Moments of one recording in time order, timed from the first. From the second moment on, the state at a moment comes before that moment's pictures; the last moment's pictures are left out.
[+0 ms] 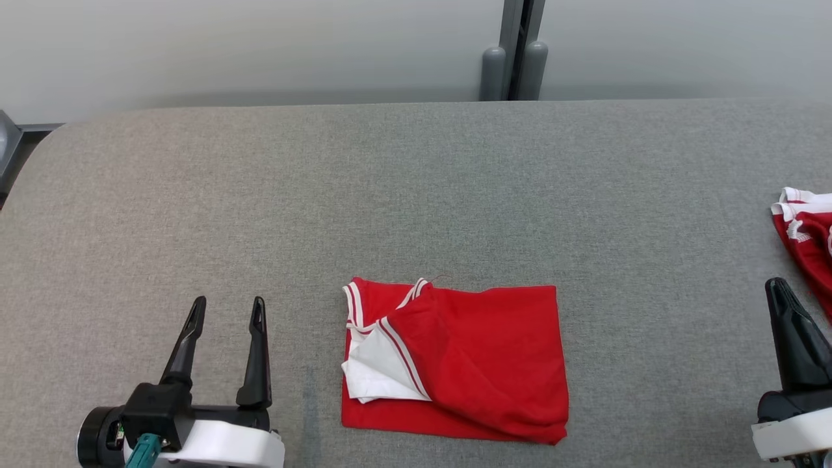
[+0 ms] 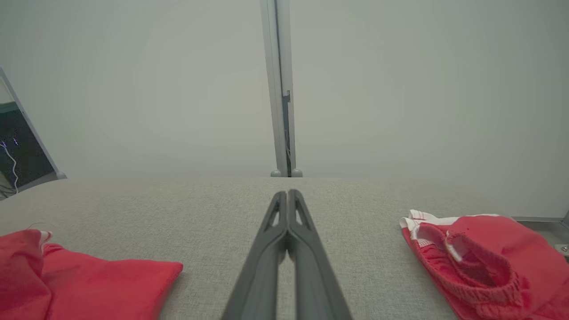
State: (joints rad) left arm 0.04 0.19 -0.23 -0.04 -0.28 0.21 -0.21; right arm 0.05 -0.29 -0.03 -0.01 0.40 0.13 -0.20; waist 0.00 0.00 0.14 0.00
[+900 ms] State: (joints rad) left arm -0.06 0.12 -0.29 0.02 -0.28 0.20 -0.26; right arm -0.45 -0.36 0.77 0.37 0.62 0.13 -0.19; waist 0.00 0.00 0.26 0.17
